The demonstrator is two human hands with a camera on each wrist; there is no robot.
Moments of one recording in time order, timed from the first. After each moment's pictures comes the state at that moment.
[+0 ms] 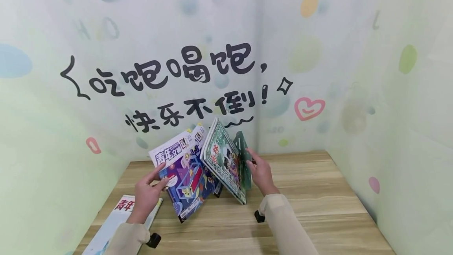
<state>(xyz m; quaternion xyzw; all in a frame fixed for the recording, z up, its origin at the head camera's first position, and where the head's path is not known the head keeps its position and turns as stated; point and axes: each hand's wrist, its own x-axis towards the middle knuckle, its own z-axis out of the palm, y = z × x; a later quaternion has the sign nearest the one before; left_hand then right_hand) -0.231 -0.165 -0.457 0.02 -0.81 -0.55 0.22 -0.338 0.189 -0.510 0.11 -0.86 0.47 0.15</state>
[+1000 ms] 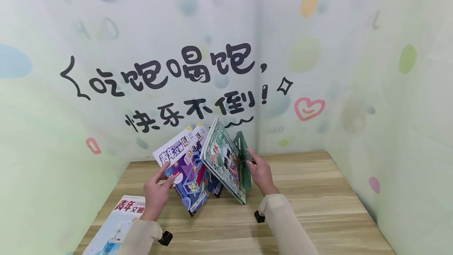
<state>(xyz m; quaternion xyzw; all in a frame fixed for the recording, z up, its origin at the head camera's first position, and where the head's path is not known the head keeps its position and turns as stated) -0.244 -0.145 -0.473 0.01 -0.78 -0.57 0.27 -0.340 0.190 -0.511 0.11 -0.87 0.47 0.15</state>
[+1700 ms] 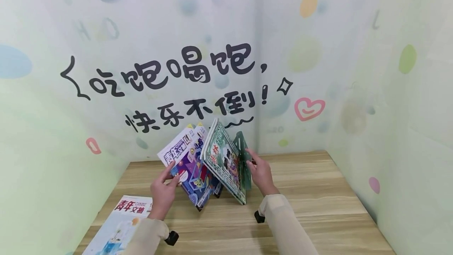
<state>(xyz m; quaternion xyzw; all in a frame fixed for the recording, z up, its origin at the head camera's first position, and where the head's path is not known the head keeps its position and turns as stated) -0.249 -0.128 -0.481 0.00 -0.77 -0.56 0.29 -0.340 0.189 -0.511 0.11 -0.86 0.47 0.15</state>
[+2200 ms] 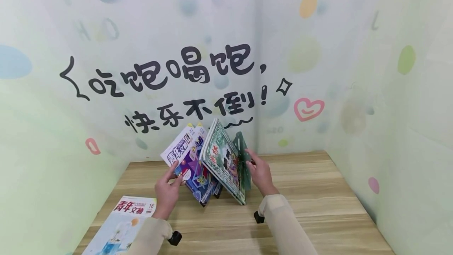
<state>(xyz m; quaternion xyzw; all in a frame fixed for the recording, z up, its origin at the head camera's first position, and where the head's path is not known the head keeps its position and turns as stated) -0.255 -0.118 -0.487 -0.02 -0.76 -0.59 0.27 -0.338 0.188 -0.509 0.11 -0.86 0.47 0.14</state>
